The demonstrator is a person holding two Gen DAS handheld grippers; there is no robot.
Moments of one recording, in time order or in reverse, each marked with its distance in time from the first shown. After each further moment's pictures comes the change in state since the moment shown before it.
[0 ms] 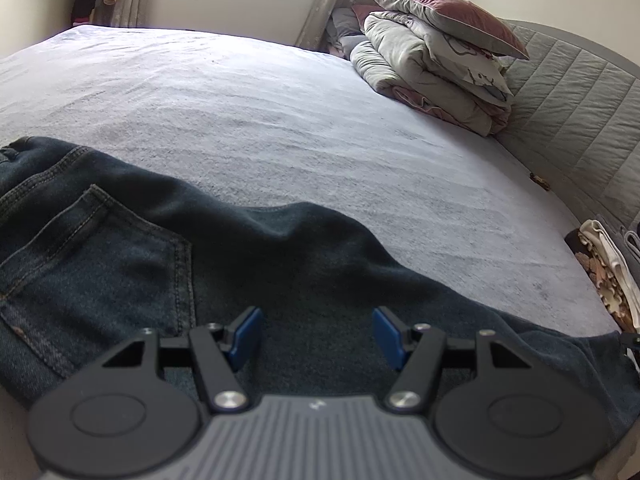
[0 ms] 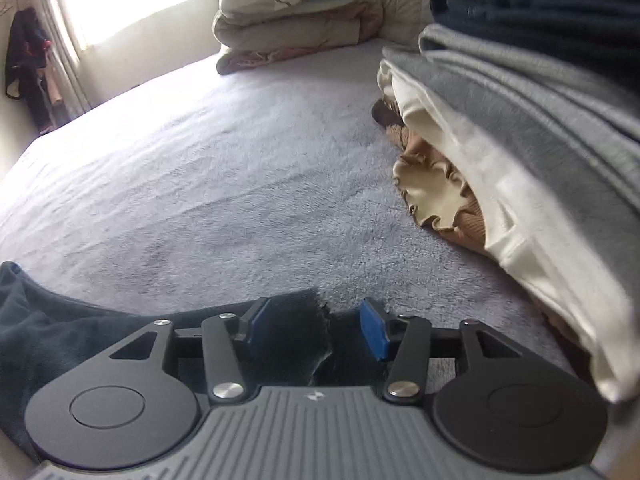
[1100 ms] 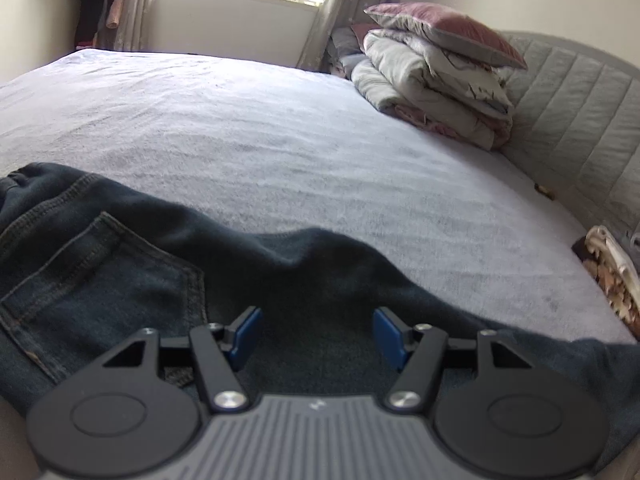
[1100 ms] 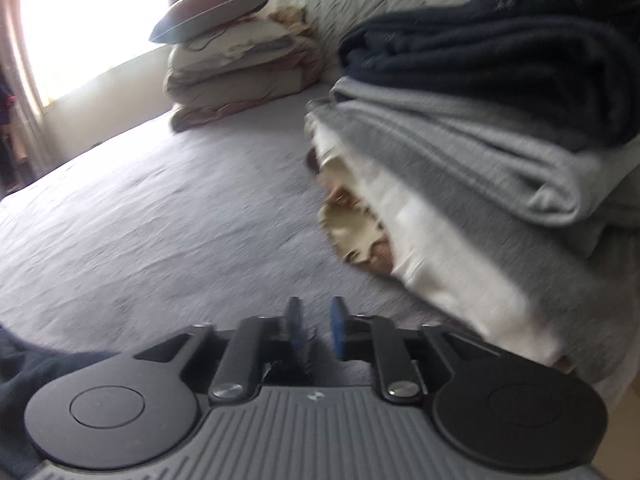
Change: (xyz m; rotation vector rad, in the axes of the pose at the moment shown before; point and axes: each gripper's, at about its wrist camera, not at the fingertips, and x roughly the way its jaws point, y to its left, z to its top) left arm -0.007 0.005 0.004 0.005 -0.077 0.023; right arm -0.040 -0.039 -0.001 0.110 -0.145 -0.080
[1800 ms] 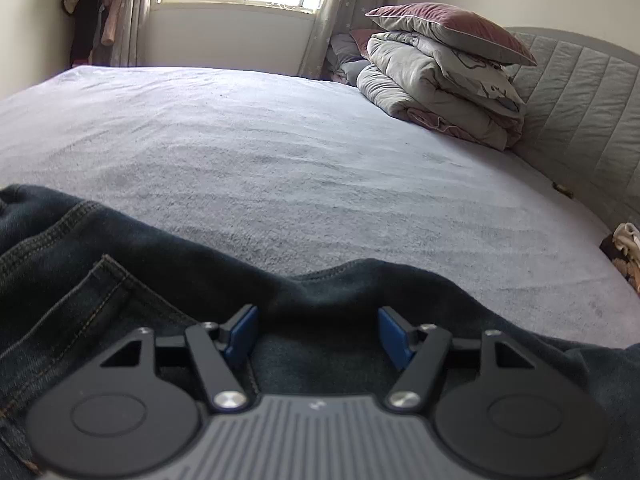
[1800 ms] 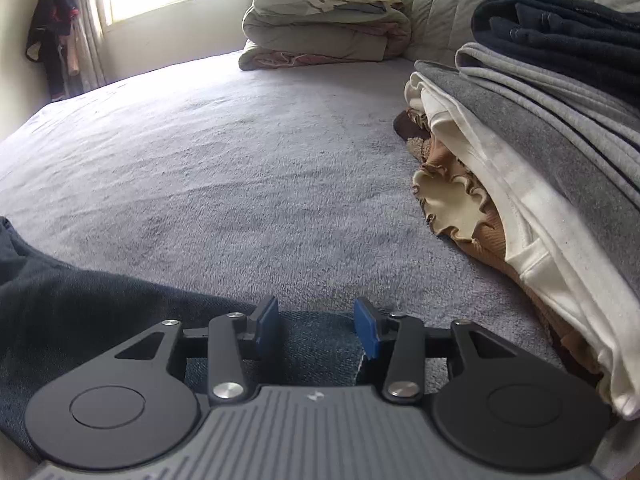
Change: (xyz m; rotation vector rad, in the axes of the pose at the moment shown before) left arm 0.046 0.025 0.008 0.073 -0.030 0.024; right arm 0.036 0.057 -0.030 -0.250 0.090 0.075
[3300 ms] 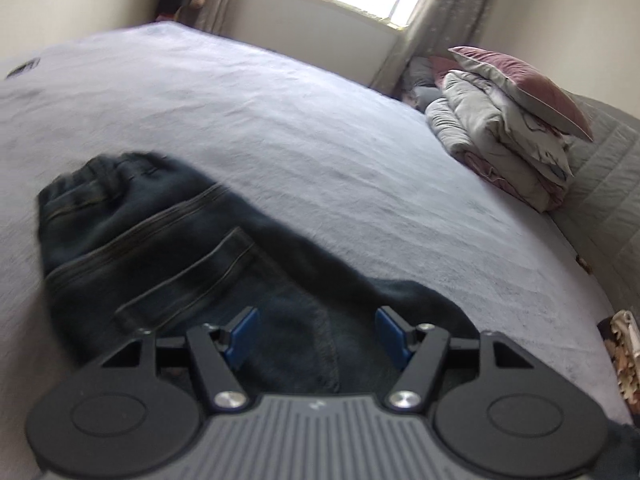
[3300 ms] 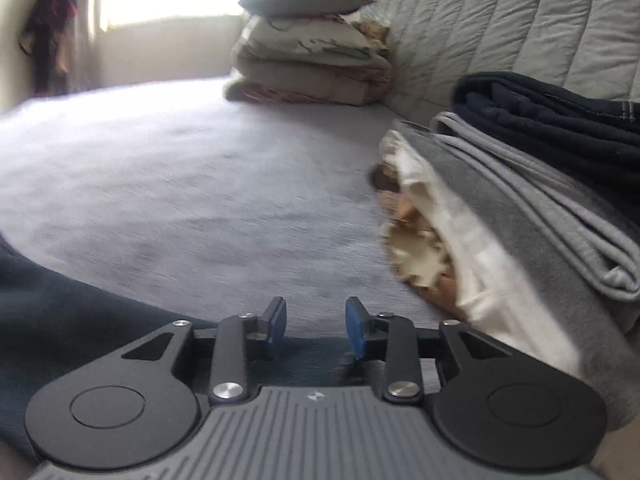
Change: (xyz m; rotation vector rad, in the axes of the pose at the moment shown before) left arm -0.082 0.042 0.002 -0.300 0.033 0.079; right arm -0.038 0.021 0.005 -0.079 -0.123 -0.094
